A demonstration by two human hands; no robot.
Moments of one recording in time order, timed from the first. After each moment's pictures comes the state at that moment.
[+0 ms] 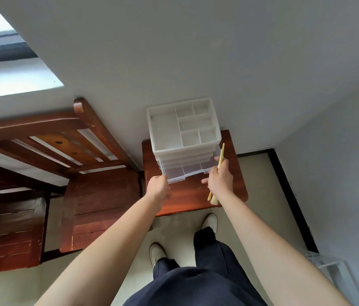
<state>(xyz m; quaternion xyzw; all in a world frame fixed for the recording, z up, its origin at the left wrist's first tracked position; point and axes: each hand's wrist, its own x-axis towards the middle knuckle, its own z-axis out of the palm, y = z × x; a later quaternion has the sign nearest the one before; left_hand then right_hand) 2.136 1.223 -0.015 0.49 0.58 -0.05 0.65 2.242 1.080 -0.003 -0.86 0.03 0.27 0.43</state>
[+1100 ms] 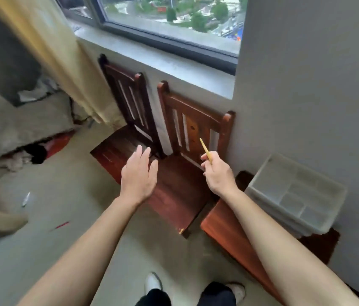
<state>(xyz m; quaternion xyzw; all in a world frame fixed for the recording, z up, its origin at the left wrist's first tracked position) 1.931 1.274 0.125 0.70 0.69 0.14 0.13 2.157 1.266 0.084 -0.70 -0.54 0.37 0.30</state>
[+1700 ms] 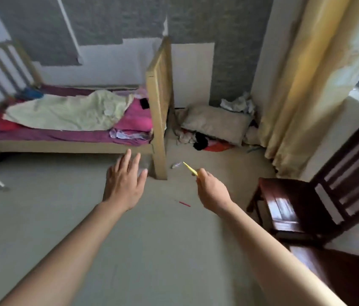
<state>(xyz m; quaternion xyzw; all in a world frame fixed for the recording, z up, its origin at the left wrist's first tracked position) 1.301 0.916 0.207 0.39 0.90 0.14 -0.09 1.465 1.114 0.155 -0.29 -0.92 0.21 0.13</state>
